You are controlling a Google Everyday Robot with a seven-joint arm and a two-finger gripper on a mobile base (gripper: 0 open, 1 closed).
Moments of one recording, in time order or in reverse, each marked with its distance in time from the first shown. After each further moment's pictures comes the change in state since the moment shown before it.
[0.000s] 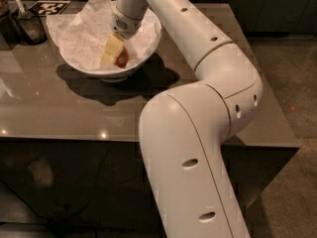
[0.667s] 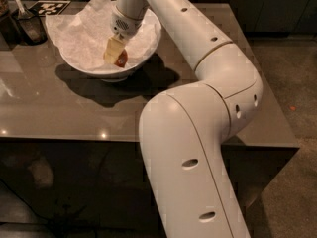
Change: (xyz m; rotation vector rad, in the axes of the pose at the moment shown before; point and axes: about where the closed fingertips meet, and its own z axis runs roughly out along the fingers) arm 0.000 0.000 0.000 0.000 0.000 0.000
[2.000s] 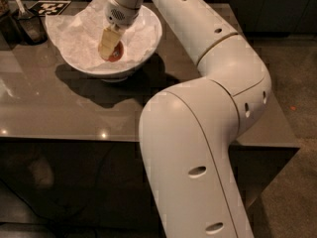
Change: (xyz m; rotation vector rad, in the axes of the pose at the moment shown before) arm -0.020 0.007 -0.032 0.064 -0.018 -0.019
